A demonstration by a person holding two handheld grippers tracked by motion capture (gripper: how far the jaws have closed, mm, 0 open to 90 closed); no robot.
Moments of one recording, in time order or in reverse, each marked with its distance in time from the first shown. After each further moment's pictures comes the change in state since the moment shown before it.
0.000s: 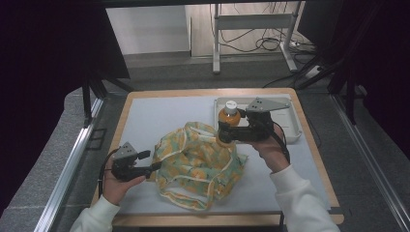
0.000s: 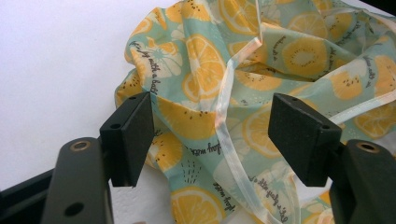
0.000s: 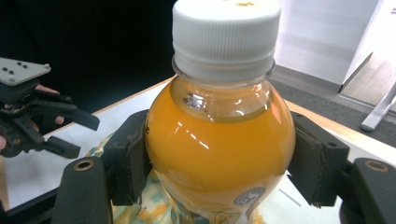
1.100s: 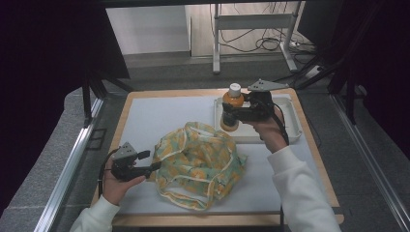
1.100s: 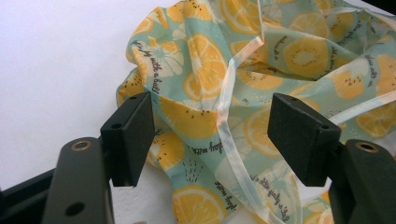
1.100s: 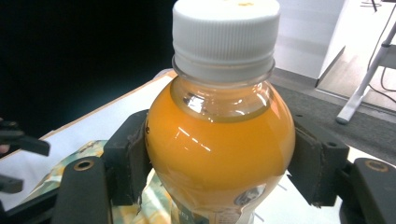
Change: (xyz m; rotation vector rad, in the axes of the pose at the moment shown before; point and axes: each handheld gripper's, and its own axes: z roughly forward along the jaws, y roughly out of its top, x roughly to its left) left arm 0.001 0.000 -0.001 0.004 0.001 0.000; right arm -0.042 0.022 0.022 0.015 -0.080 0.040
